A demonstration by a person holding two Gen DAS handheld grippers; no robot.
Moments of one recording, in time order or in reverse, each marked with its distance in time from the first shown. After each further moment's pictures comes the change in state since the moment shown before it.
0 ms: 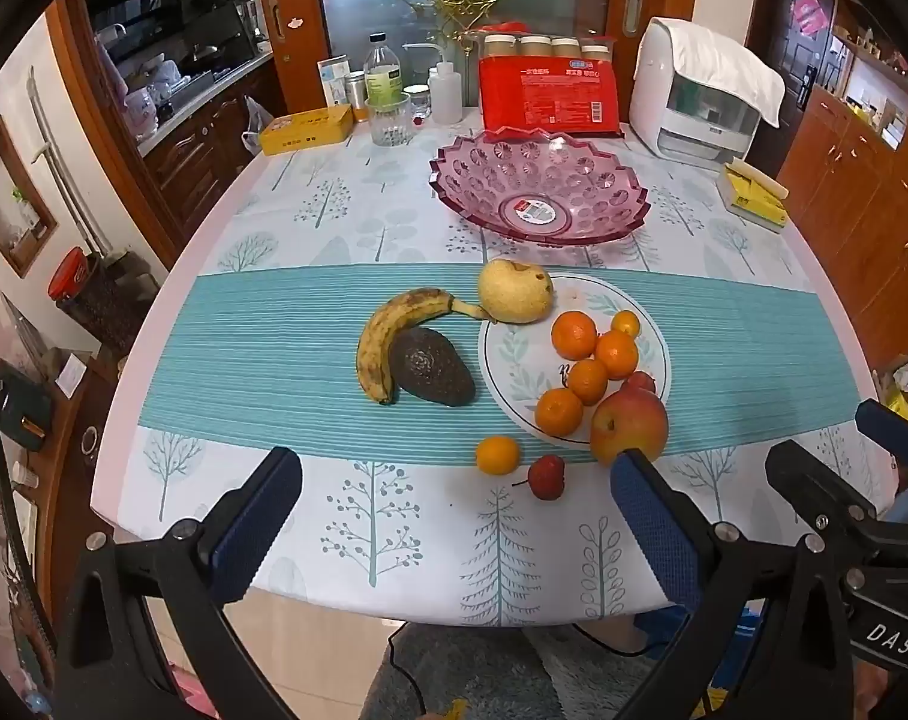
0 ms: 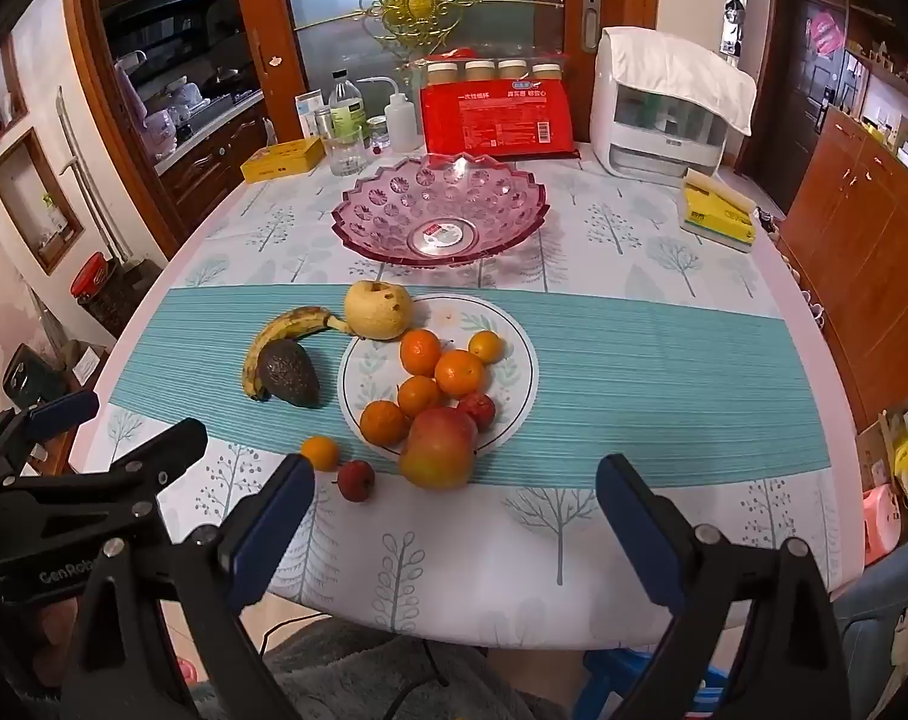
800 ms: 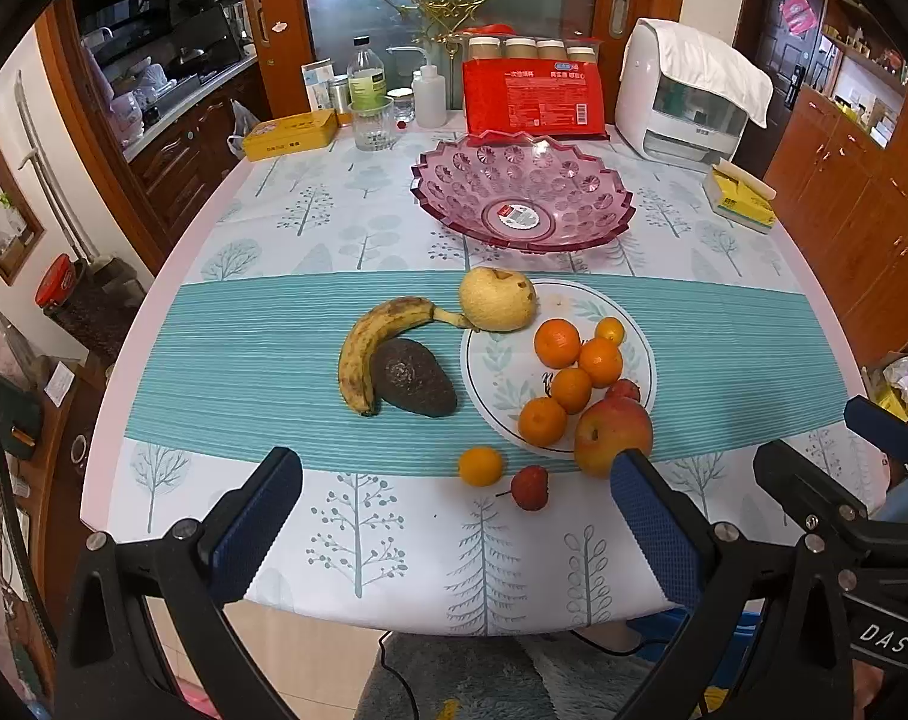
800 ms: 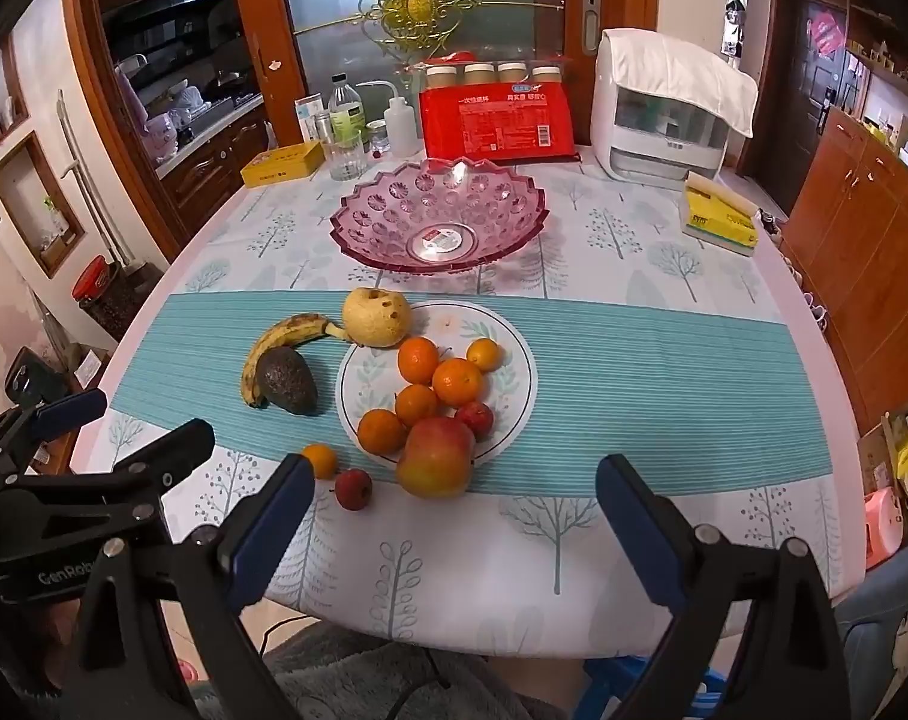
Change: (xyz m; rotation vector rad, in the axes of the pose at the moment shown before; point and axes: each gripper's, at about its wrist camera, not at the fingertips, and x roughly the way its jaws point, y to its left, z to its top) left arm 0.002 -0.004 0.005 0.015 -0.013 -0.032; right arm 0.003 -0.004 0.006 0.003 -0.015 0.010
